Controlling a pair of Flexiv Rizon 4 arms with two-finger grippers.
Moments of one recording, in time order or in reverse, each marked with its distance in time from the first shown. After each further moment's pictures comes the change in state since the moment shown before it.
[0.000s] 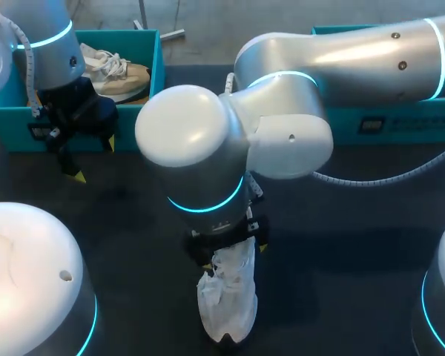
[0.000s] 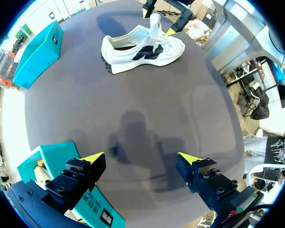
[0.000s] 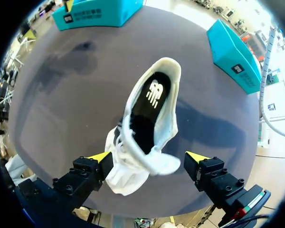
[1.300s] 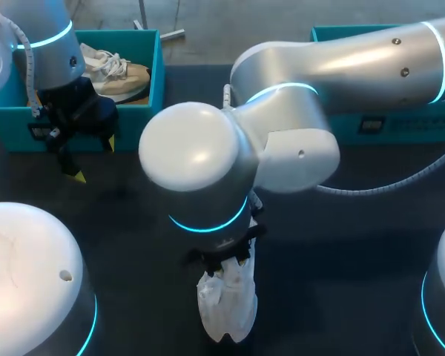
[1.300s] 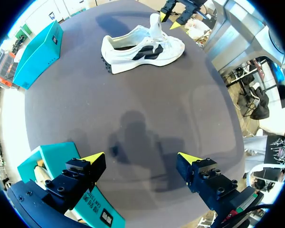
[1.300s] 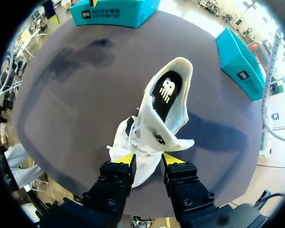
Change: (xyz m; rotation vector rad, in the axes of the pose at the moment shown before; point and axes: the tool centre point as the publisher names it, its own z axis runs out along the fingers) left arm 0.000 0.000 0.000 0.000 0.000 0.000; right arm 0.011 -0.013 -0.005 -0.044 0.031 -0.055
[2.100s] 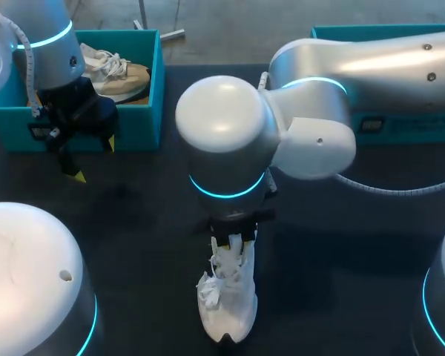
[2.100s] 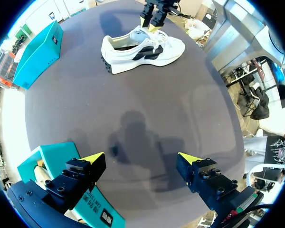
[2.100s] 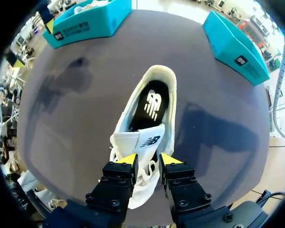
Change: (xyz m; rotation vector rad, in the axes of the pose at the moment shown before) left arm 0.000 0.000 0.000 0.000 0.000 0.000; right arm -0.021 0.039 0.024 0.007 0.057 0.179
